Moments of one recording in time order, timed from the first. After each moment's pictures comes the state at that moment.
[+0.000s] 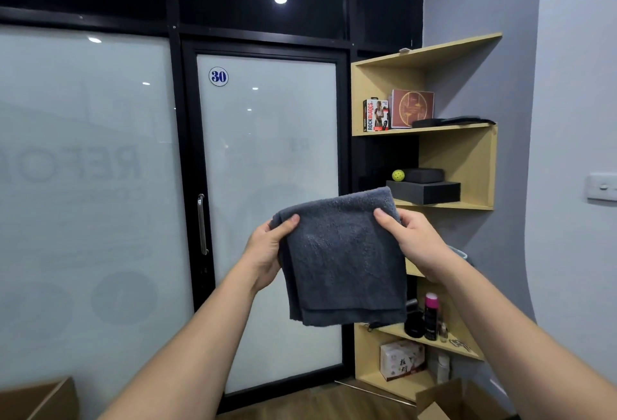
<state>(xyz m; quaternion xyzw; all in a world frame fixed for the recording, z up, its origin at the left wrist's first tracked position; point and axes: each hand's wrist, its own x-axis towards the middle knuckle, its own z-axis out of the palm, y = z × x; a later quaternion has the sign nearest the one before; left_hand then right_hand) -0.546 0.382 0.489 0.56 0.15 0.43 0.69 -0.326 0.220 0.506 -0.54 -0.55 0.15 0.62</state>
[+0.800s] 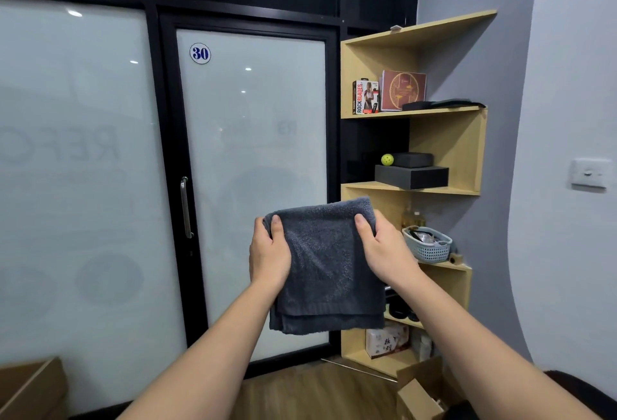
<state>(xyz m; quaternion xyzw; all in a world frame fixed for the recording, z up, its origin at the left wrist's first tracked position) -0.468 0.353 0.439 0.63 0.38 0.60 0.32 -0.308 0.221 0.462 -0.64 -0.53 -0.01 0.55</state>
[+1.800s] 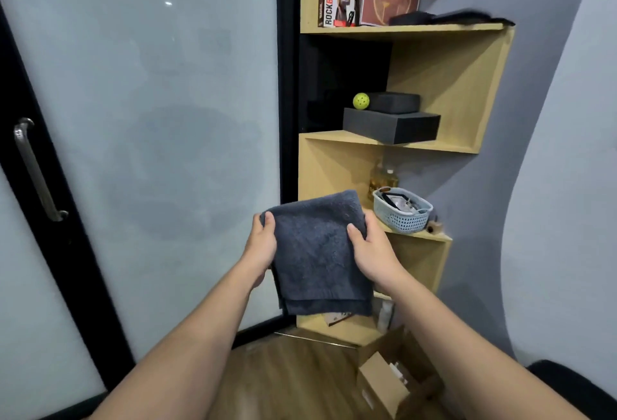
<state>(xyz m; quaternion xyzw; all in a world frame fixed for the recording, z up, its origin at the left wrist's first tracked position) -0.215 0.647 0.326 0.62 0.35 0.37 0.60 -0.075 0.485 0.343 -0.70 -0.41 0.12 0.58</state>
